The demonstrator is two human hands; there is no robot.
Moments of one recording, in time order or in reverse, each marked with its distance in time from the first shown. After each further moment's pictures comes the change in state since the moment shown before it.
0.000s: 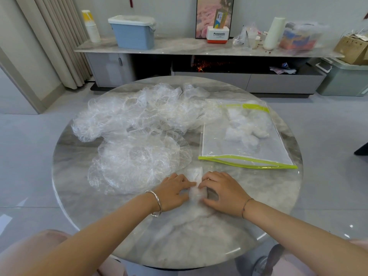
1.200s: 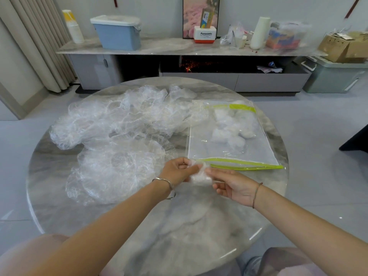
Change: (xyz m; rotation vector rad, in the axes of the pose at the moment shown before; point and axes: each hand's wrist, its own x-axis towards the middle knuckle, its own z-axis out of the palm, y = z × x) left_hand 0.052 0.055 -0.017 -1.116 0.345 -0.148; right_hand 0.006 0.004 -0.070 1.488 -0.044 0.990
